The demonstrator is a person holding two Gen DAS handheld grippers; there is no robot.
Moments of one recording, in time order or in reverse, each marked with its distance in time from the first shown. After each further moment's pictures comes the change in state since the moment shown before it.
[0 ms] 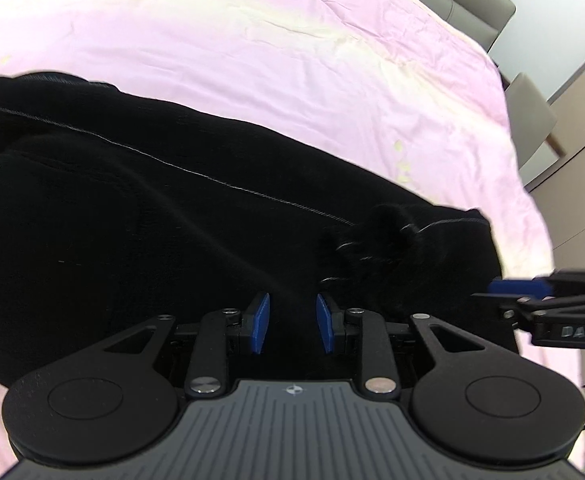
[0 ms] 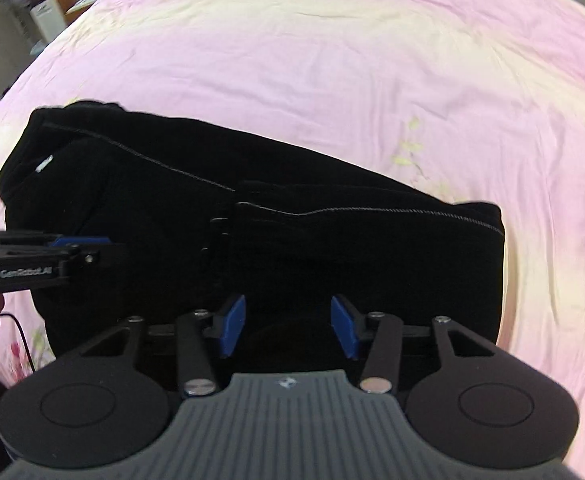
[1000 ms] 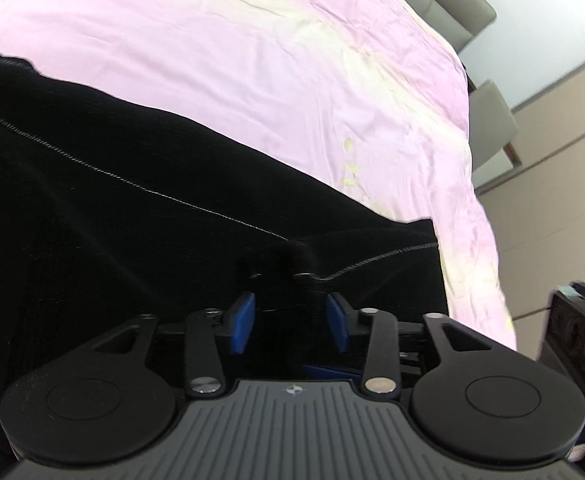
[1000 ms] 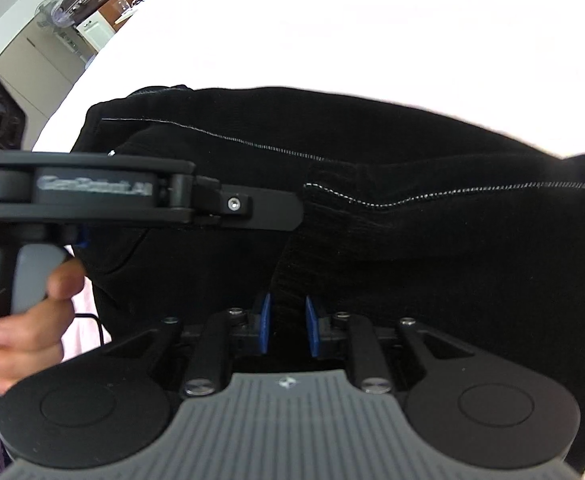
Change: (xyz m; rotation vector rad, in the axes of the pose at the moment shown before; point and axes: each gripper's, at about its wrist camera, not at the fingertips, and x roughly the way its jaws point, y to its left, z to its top) left arm 0.033 -0.010 0.032 -0.036 0.083 -0.167; right arm 0.057 0.049 0.006 0.050 0.039 0.273
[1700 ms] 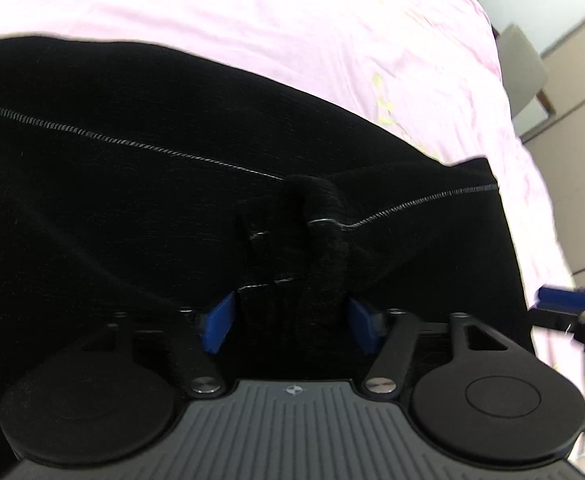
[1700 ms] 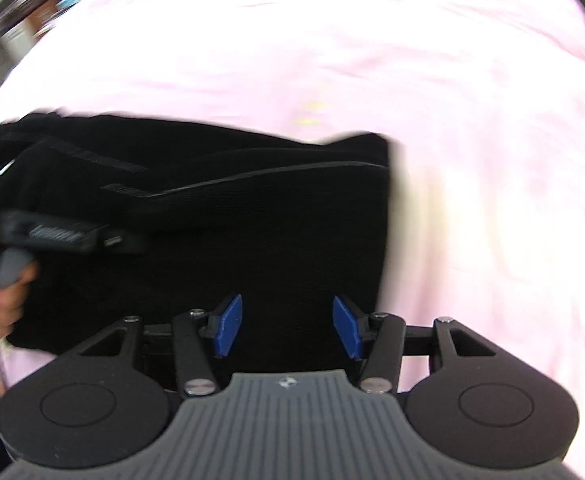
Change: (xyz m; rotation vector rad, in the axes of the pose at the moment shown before) left arm 0.053 -0.010 -0.022 0.105 0.071 0.135; right arm -0.079 -0.116 -0.027 0.048 -0.071 -0.326
